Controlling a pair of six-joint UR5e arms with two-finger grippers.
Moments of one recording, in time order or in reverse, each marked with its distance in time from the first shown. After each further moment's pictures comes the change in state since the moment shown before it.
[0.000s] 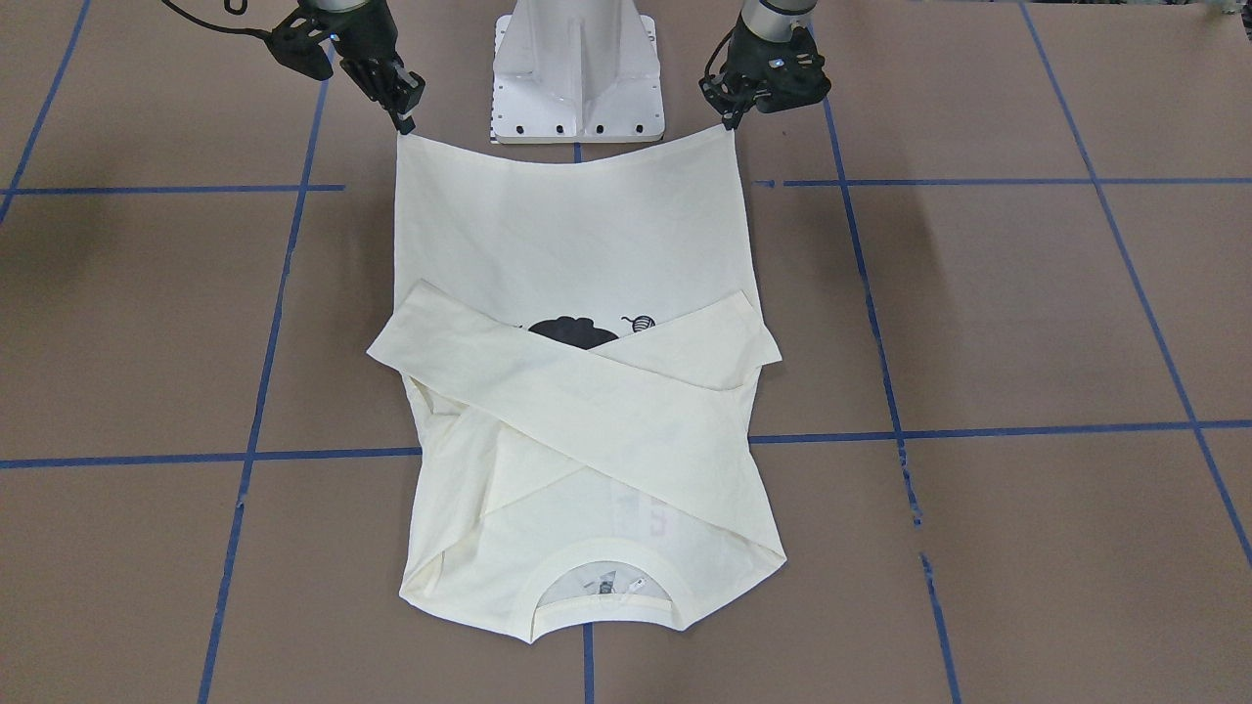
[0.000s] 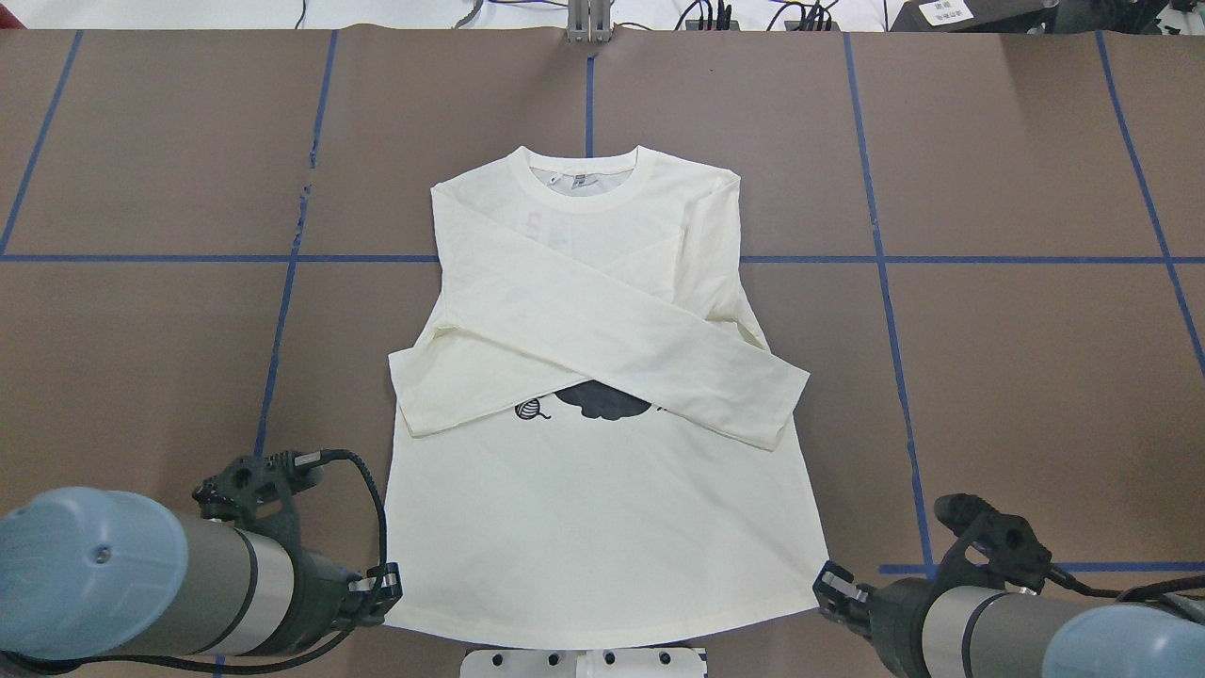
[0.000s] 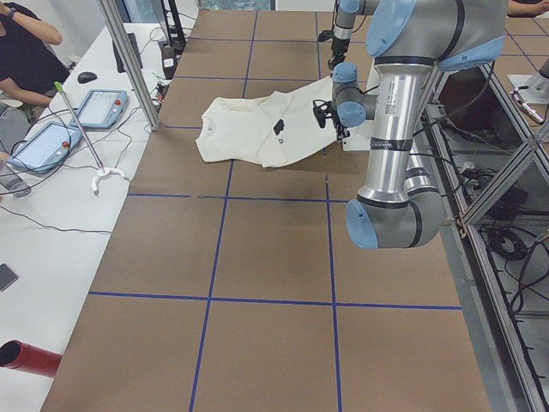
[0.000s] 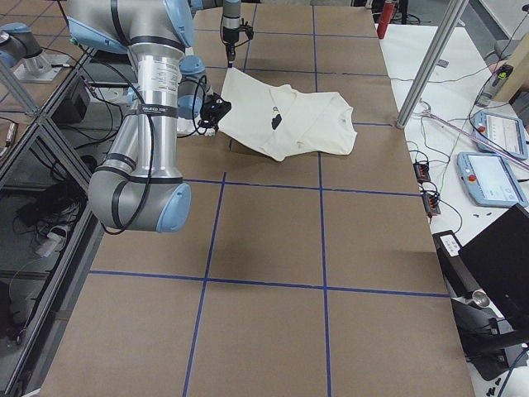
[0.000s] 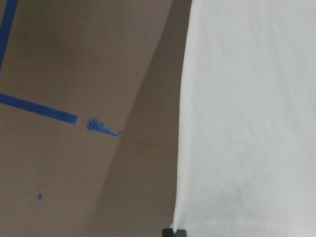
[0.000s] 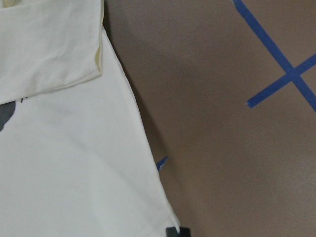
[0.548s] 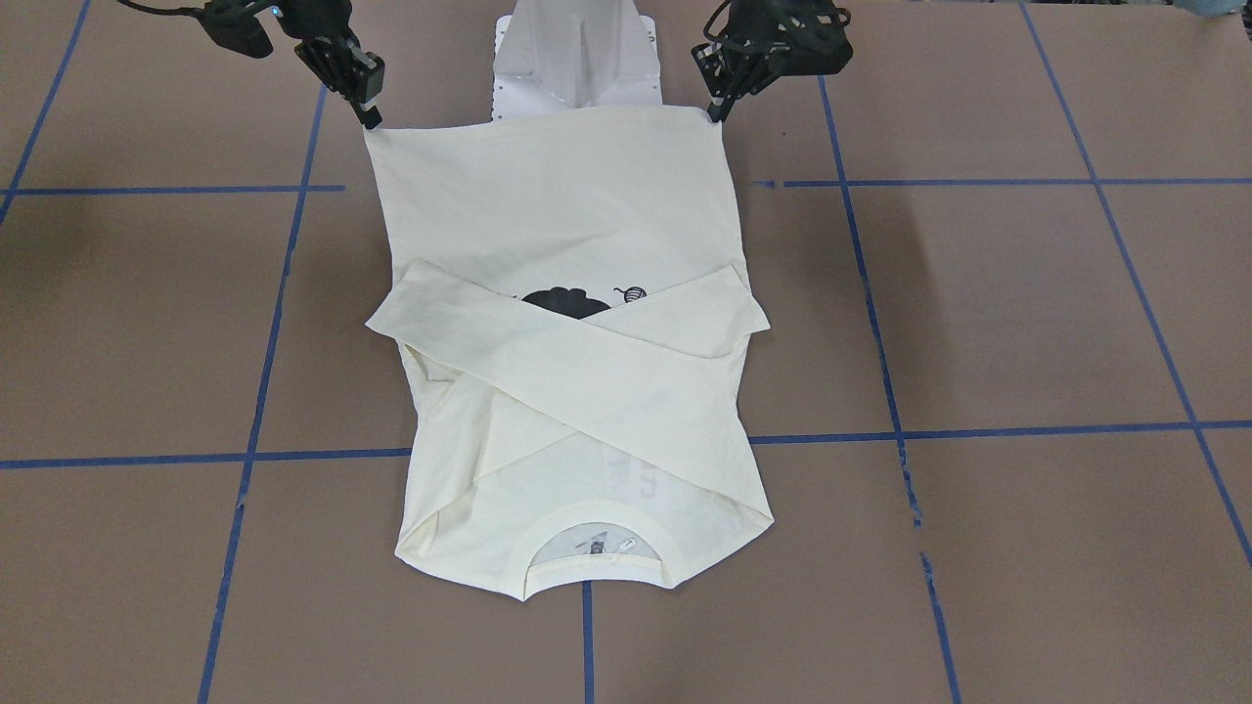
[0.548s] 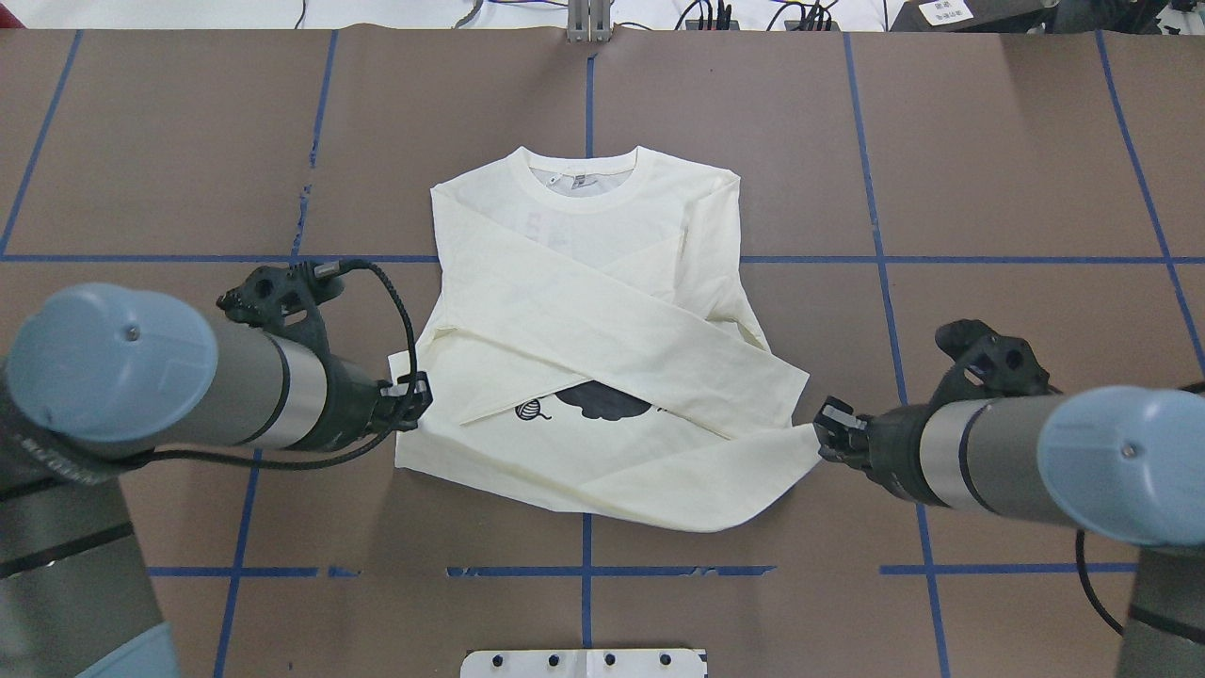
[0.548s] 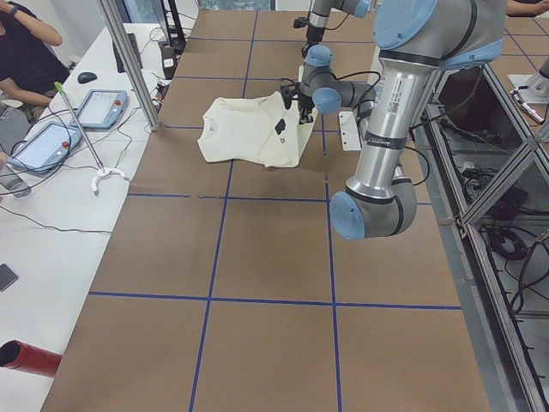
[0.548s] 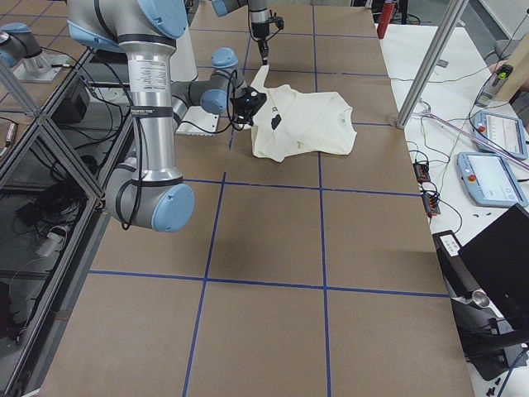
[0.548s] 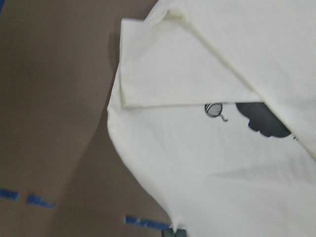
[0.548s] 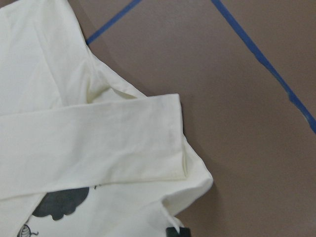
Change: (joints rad) left arm -0.312 -0.207 0.219 -0.014 0.007 0.232; right arm 0.405 0.234 -0.172 -0.076 0.223 -0.322
